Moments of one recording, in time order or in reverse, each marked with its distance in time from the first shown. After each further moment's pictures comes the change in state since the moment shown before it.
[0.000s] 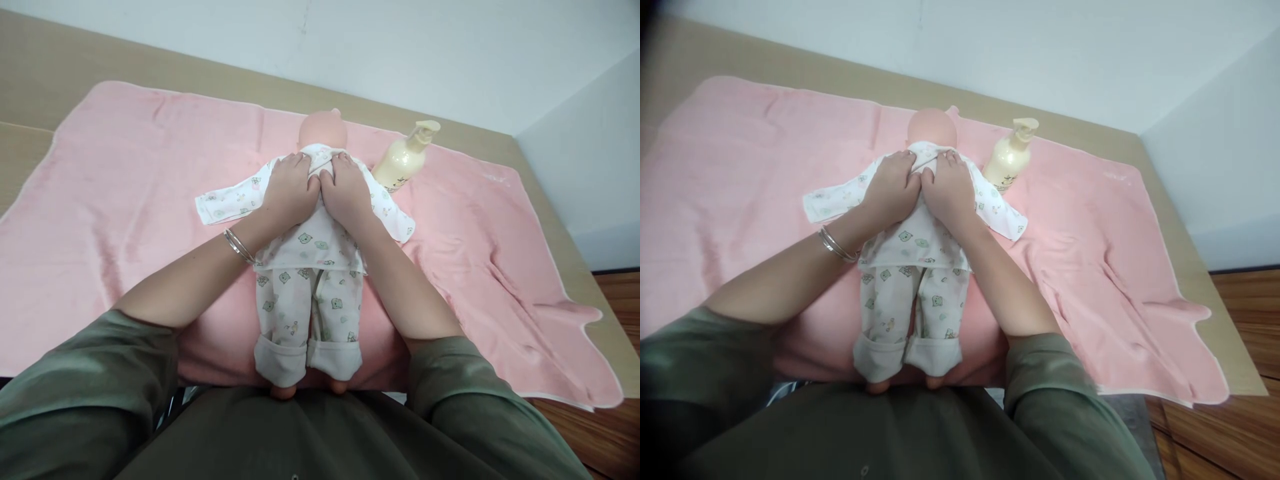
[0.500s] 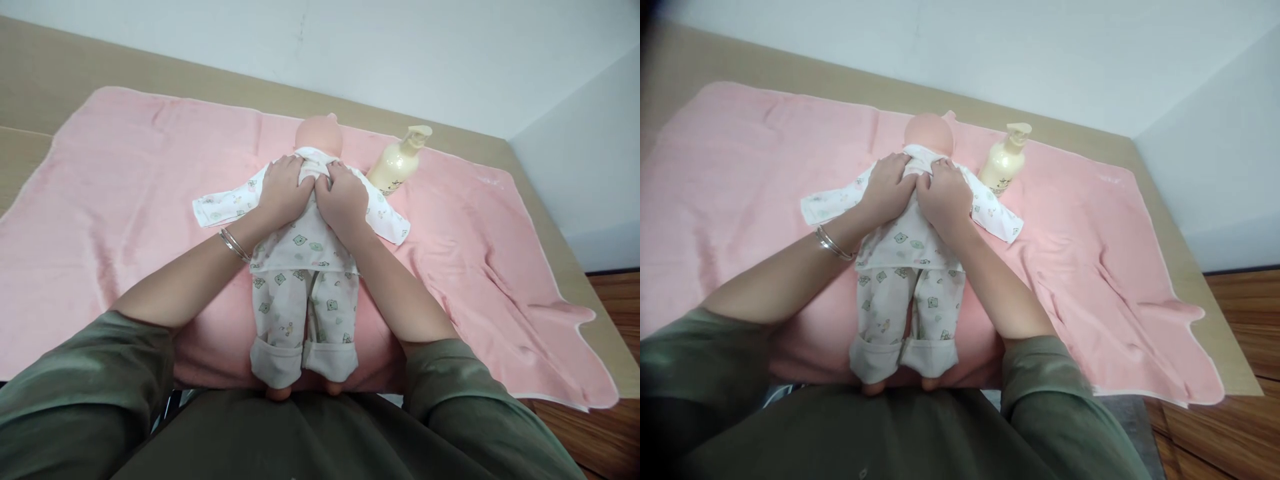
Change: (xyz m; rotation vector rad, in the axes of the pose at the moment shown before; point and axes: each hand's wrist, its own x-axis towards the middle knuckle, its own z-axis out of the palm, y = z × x) left_hand 0.008 -0.005 -0.002 -0.033 -0.031 -0.067; right_hand -0.011 -0.009 0.001 -0.040 0.124 0.072
